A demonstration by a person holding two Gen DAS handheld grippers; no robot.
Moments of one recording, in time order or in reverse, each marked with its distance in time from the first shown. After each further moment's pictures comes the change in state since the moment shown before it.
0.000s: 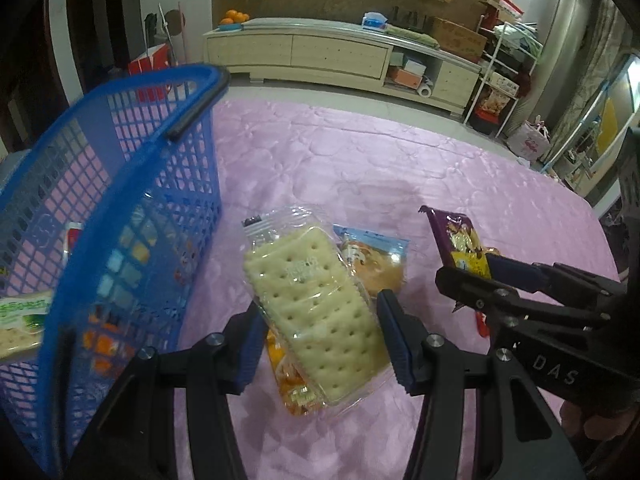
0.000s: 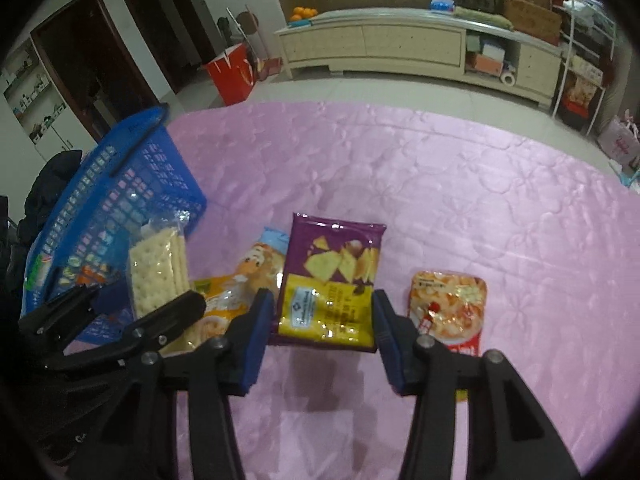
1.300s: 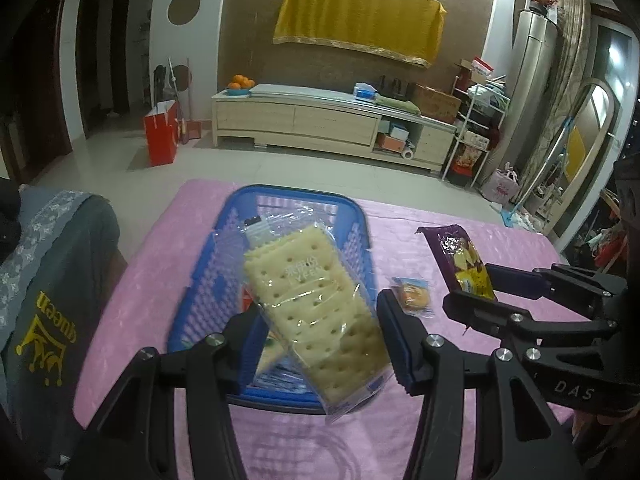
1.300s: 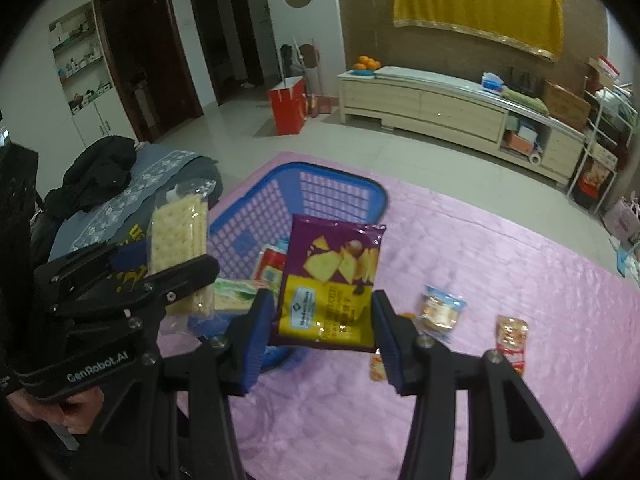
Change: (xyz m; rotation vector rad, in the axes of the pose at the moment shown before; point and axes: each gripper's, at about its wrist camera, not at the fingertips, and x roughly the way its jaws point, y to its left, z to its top) left arm -0.173 0.159 -0.005 0.028 -0.210 -0.079; right arm -0.089 0.193 0.013 -0.176 -0.130 0.017
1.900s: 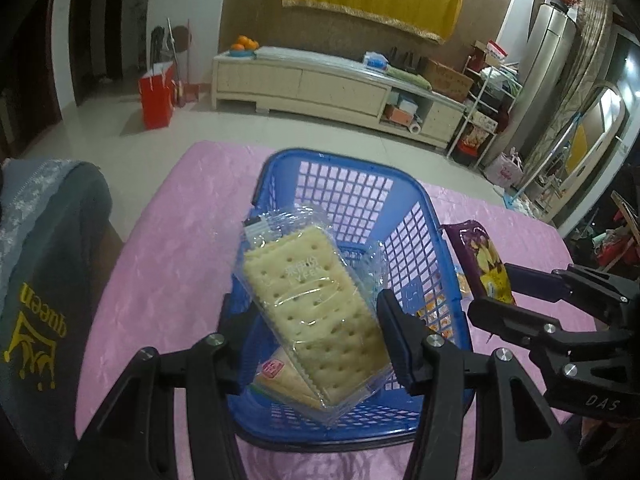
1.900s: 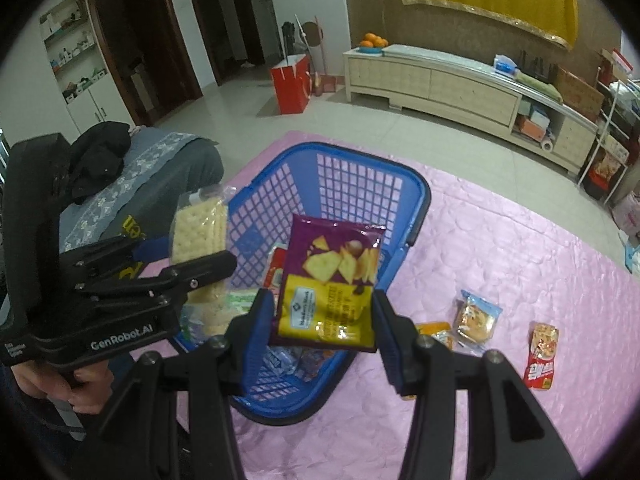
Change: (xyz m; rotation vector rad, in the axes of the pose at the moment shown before) left arm 0.058 0.057 0.004 -0.050 0.135 -0.055; right arm 0.049 0.019 0.012 0.007 0.081 -0.008
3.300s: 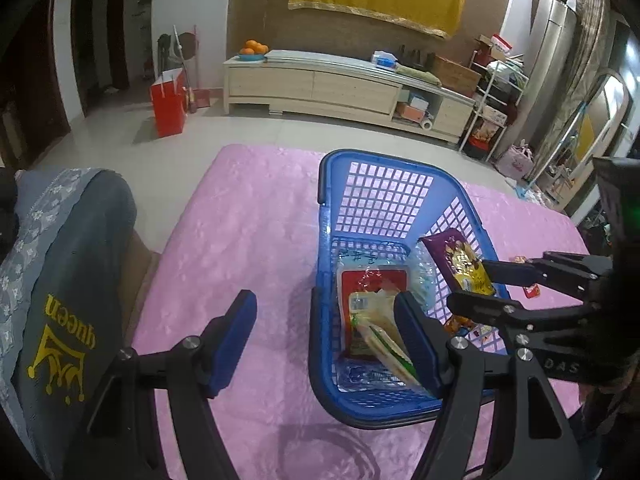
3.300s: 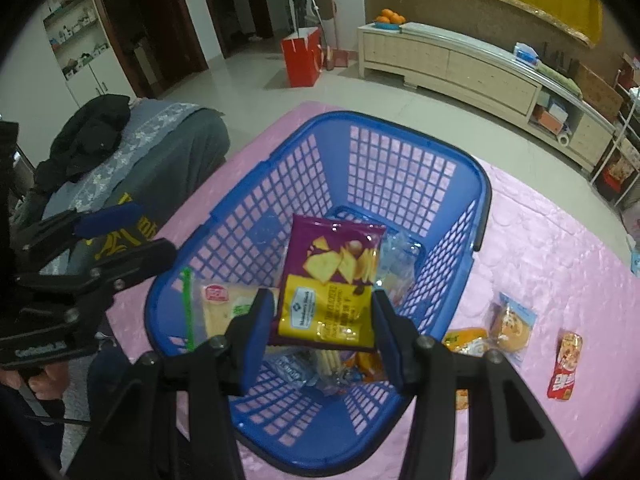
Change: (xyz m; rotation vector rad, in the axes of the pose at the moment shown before) left arm -0.024 0.049 0.001 0.042 -0.005 0.055; right arm 0.051 0.035 0.015 -0.040 0.099 0.006
